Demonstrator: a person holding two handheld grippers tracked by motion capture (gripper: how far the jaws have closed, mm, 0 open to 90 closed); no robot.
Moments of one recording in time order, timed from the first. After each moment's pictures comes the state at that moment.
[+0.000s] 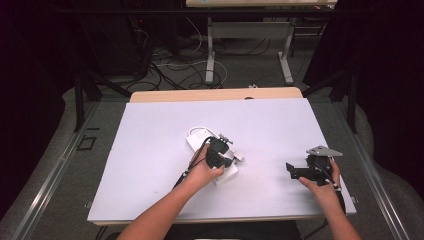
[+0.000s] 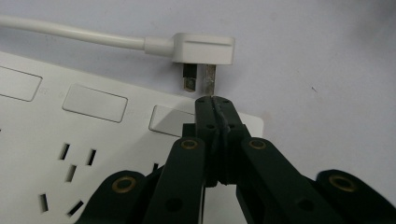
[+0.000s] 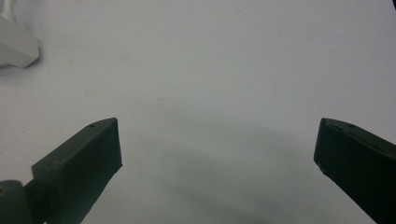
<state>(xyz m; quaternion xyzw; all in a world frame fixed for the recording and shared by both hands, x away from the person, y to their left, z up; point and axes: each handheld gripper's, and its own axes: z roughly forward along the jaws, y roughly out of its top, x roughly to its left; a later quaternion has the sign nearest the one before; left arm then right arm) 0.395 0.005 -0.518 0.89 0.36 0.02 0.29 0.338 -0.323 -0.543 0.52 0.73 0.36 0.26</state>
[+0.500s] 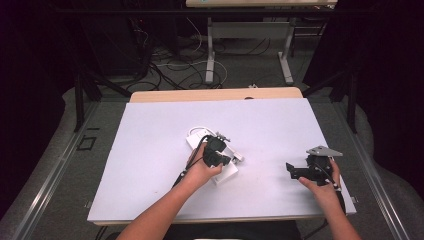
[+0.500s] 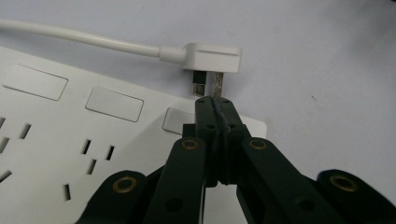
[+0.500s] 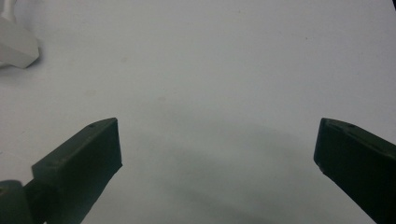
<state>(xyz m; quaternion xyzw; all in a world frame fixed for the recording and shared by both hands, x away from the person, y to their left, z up) 0.395 0.015 -0.509 0.88 0.37 0.02 0.31 0.338 -0.322 -0.543 0.52 0.73 0.36 0.26</state>
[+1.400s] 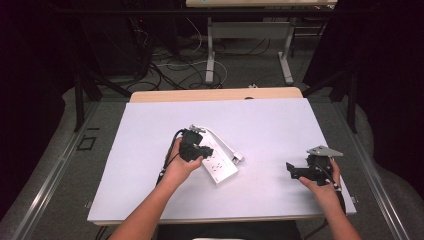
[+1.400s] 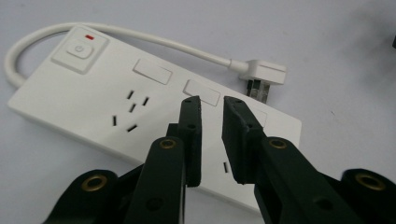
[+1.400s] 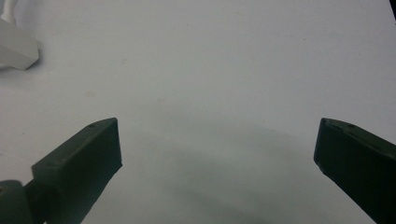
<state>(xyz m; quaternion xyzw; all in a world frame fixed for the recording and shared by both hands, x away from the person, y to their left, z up) 0.394 0.079 -0.486 0.83 0.44 0.05 0.35 0.337 -0.323 -0.542 0.52 0.73 0.36 0.26</state>
